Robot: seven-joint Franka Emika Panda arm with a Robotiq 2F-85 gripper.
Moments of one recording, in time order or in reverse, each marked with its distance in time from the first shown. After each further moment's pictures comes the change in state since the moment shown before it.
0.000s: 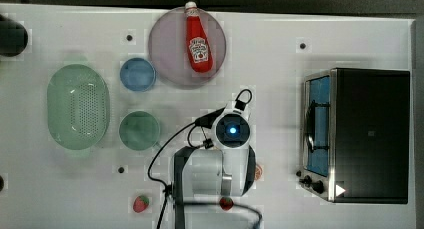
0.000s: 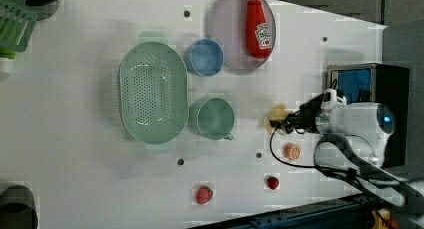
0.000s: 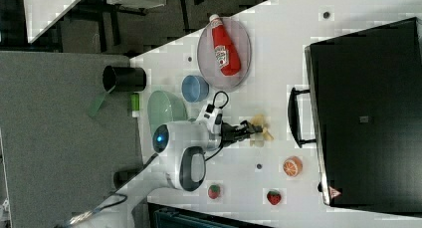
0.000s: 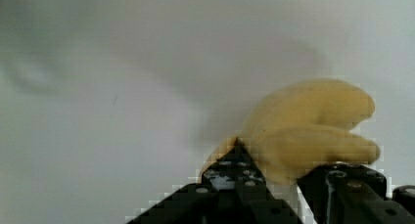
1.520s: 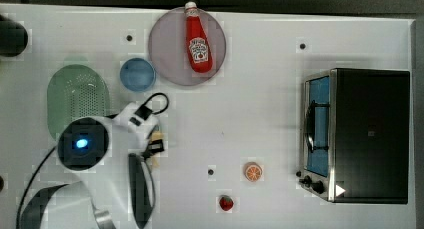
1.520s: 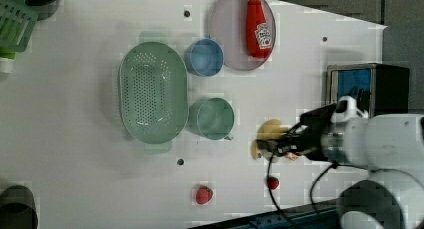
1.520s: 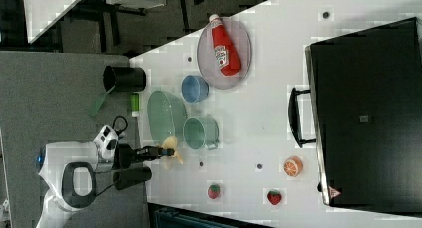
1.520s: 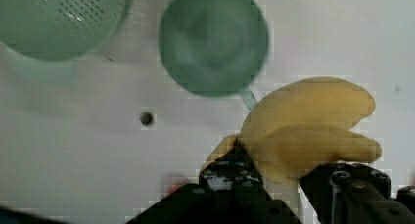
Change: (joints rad) arm 0.059 -0.365 0.410 0.164 0.134 -0.512 0.578
